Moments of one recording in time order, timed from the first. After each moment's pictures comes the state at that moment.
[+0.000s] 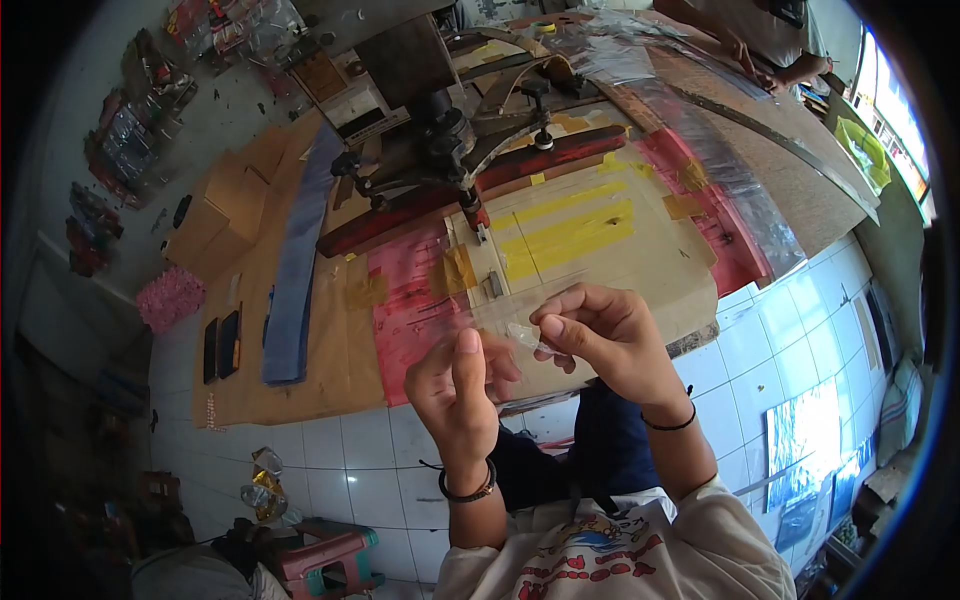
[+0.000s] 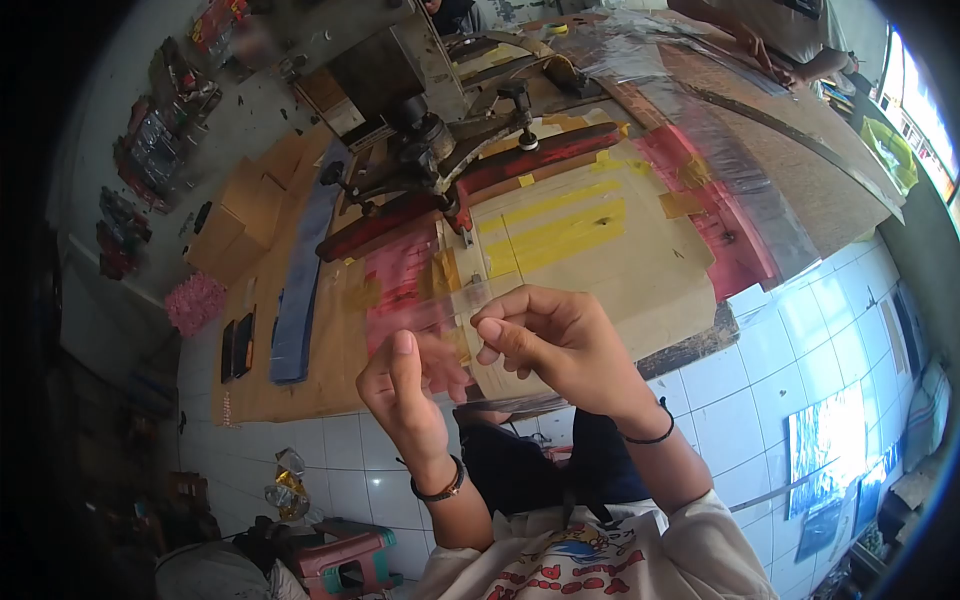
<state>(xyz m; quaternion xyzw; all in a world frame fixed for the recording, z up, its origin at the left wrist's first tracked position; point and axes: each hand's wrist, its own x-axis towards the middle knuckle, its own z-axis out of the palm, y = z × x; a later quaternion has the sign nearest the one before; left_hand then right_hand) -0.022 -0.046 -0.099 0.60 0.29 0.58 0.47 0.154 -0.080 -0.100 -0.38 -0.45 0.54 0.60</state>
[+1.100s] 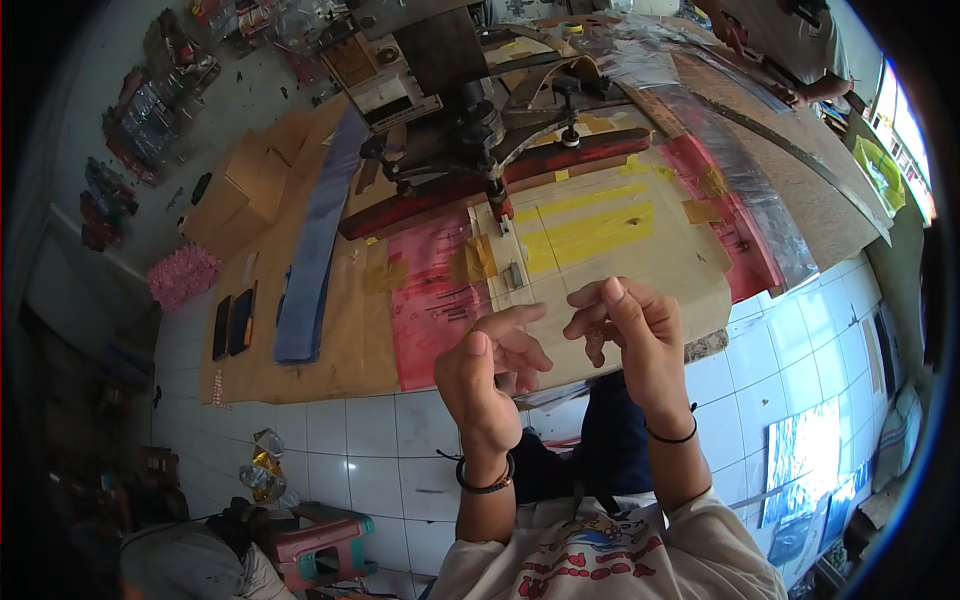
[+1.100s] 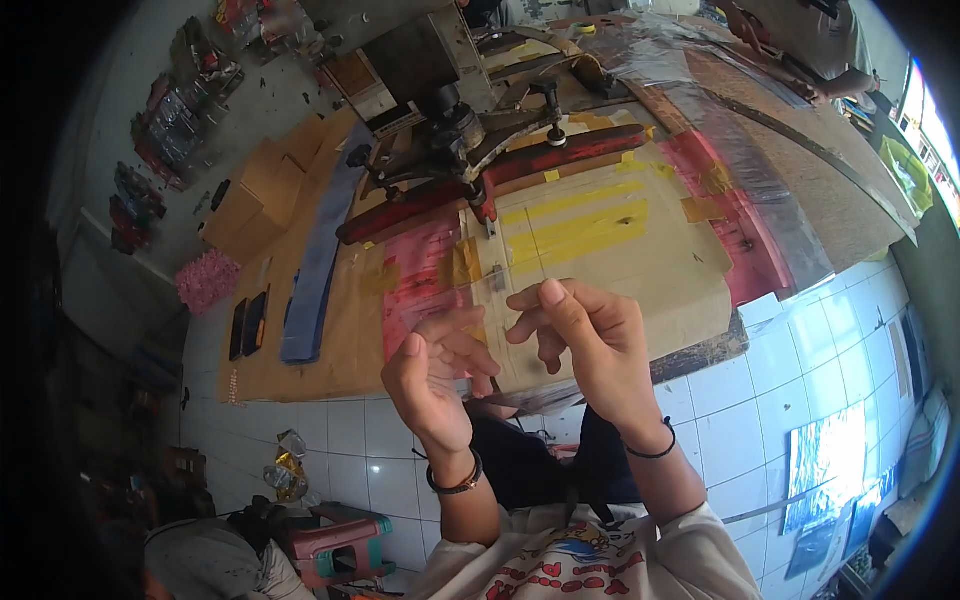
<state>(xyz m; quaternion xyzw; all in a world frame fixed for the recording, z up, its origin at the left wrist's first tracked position) -0.016 -0.055 -0.097 0.60 0.33 0.55 0.48 0.144 -0.087 -0.100 -0.39 -0.42 0.46 0.68</state>
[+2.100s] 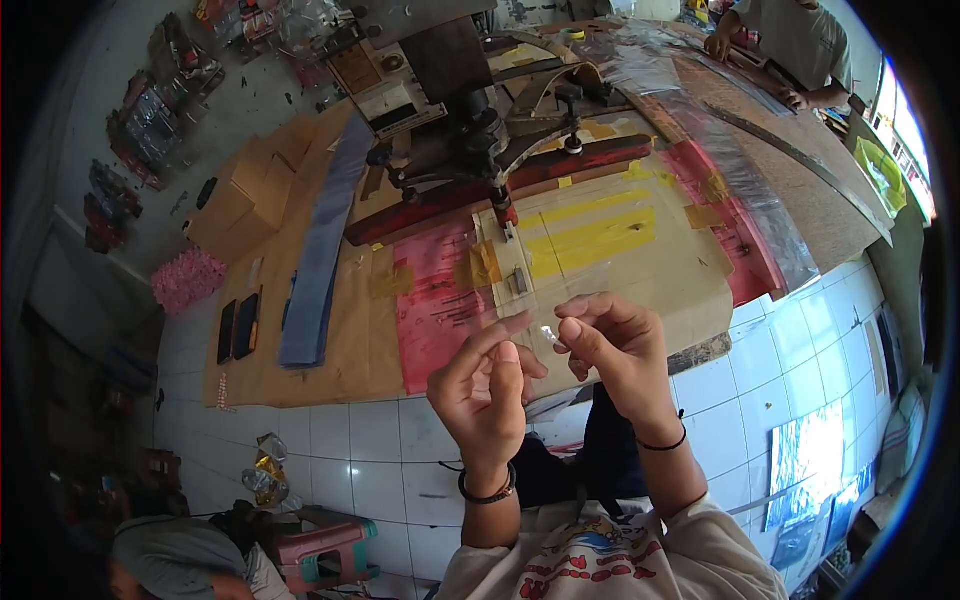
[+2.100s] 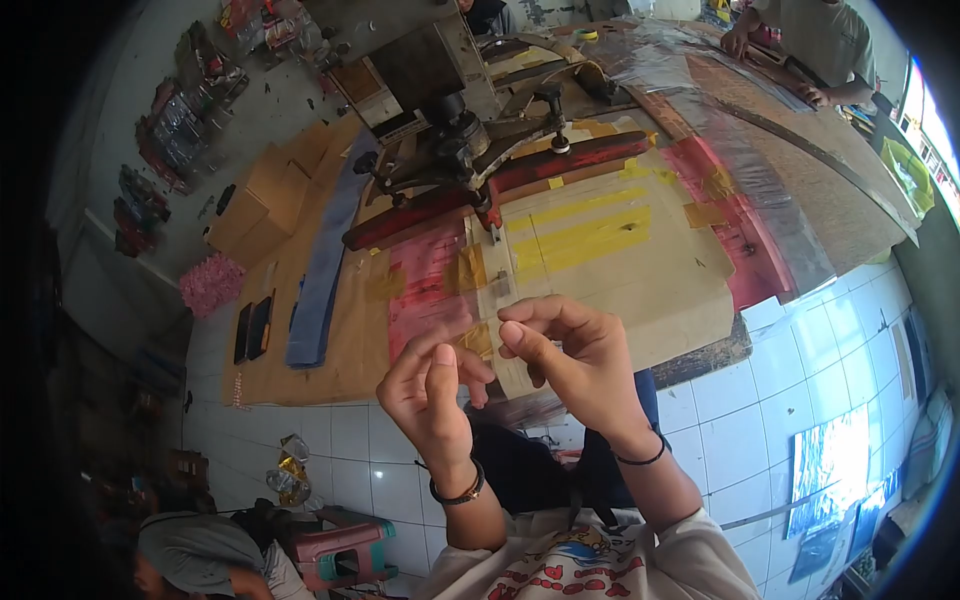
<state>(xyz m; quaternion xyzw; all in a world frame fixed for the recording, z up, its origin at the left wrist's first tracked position) -0.013 -0.062 -0.099 0.58 0.29 0.64 0.42 0.128 -0.086 -0.110 -0.36 -0.40 0.49 0.68</state>
